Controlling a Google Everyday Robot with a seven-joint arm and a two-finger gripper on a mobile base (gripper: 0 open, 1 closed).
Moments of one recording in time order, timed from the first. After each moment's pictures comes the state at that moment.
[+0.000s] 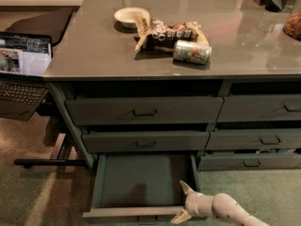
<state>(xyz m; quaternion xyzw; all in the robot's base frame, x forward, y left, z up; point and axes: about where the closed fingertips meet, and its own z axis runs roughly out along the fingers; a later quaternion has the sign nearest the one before) 0.472 -0.137 0.230 -0.55 0.72 0.17 0.38</state>
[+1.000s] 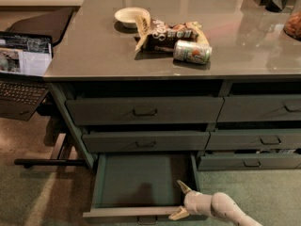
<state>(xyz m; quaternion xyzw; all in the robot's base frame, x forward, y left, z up) 0.489 -0.134 0.205 -0.55 0.71 0.18 0.41</state>
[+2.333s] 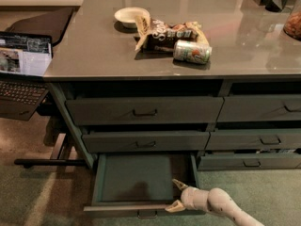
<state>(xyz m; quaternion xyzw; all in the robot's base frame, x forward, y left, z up) 0.509 -0.119 0.211 -0.55 0.70 0.18 0.42</state>
